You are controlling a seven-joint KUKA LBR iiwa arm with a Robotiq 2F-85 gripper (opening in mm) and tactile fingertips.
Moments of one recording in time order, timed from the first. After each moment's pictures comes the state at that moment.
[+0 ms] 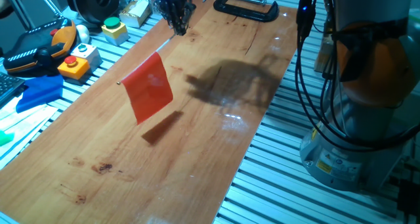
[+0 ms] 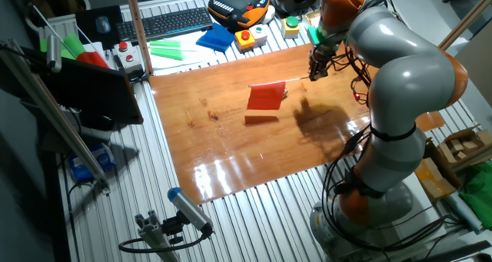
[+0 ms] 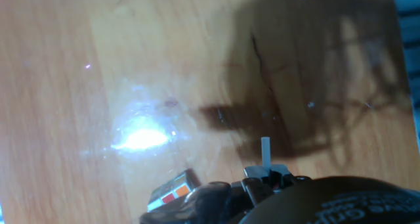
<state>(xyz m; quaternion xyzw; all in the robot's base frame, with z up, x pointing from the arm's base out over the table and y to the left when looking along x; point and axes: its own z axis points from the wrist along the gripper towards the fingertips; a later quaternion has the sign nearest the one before) 0.529 -0.070 0.232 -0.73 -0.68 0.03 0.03</state>
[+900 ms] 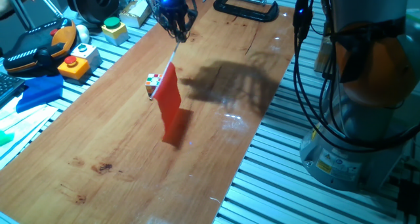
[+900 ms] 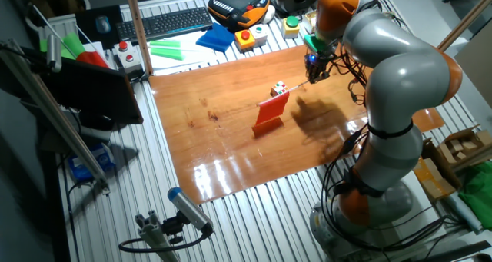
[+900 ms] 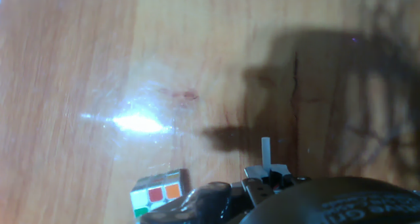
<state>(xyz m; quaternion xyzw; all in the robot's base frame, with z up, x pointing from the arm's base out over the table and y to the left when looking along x) 0.534 -0.078 0.196 -0.62 -0.79 0.04 0.02</state>
